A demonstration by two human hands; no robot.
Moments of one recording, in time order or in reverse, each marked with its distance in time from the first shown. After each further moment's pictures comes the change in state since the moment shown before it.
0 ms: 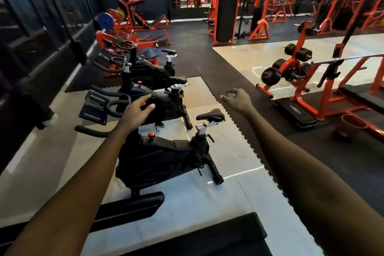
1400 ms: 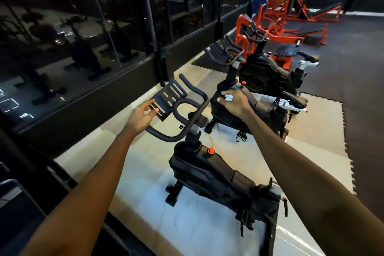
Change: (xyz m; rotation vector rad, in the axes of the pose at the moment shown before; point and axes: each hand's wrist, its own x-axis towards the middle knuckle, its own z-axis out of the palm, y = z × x) left_hand 0.144 -0.116 -0.037 0.106 0.634 -0.565; right_hand 0.353 -0.118 0.299 0.106 -0.654 -0.521
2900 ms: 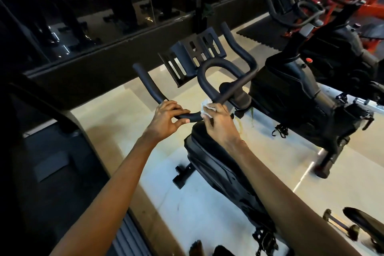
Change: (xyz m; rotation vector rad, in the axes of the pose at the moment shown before) left_hand 0.098 -0.246 0.196 0.443 0.137 0.343; right_hand 0.069 0.149 0.322 -0.110 -0.082 -0.600
